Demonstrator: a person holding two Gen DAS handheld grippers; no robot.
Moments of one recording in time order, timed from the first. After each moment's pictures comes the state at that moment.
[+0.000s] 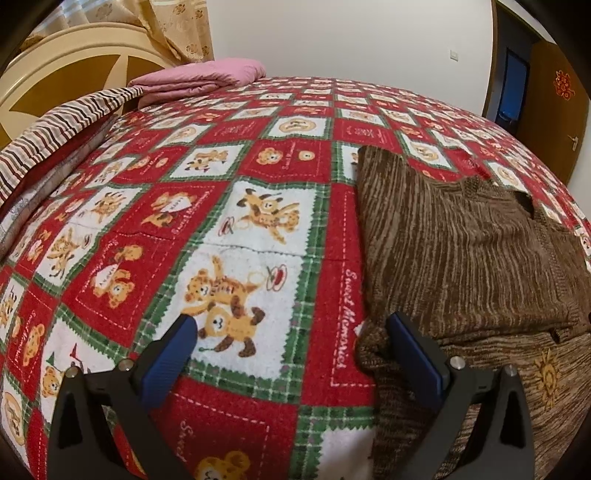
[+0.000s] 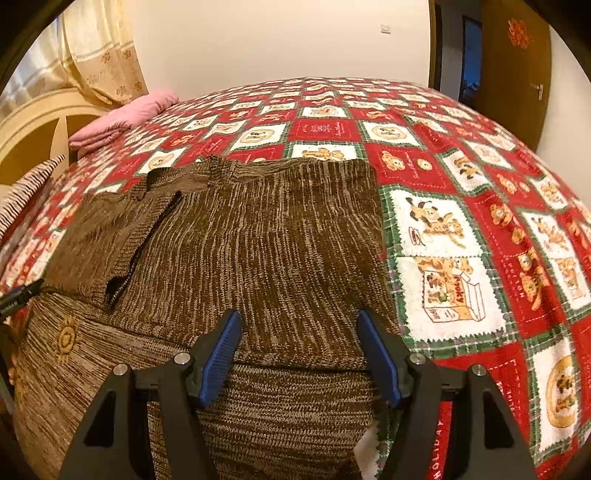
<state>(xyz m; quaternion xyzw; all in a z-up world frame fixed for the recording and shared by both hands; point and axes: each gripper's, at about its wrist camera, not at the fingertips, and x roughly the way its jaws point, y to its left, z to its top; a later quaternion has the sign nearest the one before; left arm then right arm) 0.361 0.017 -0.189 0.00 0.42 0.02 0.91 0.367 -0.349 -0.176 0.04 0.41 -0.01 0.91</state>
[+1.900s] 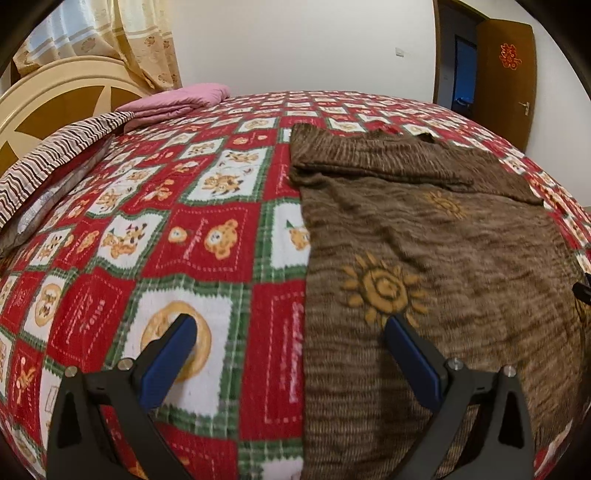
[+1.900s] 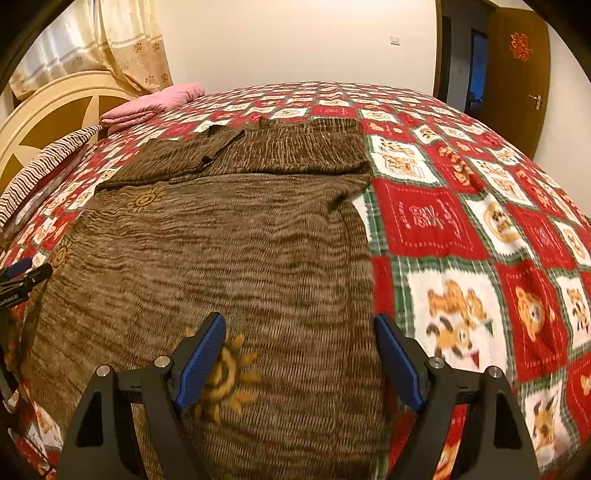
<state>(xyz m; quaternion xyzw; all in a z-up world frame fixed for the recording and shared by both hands) 0.191 0.007 -0.182 0.04 0.38 -0.05 0.92 0.183 -0.323 -0.179 0.00 0.40 0.00 0.92</state>
